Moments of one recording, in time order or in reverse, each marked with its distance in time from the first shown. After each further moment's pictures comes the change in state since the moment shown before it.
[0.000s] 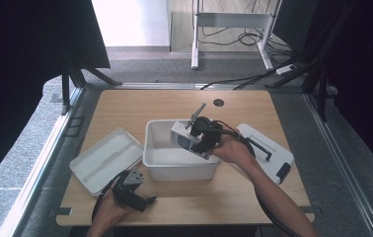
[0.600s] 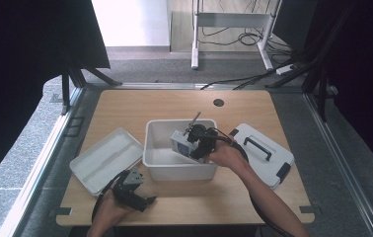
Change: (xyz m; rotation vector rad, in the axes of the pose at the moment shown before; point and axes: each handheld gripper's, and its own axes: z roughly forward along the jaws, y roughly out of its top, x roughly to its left) left arm 0.000 0.000 0.000 -0.003 -0.001 -0.002; right arm -0.003 -0.008 0.044 0.048 0.015 0.028
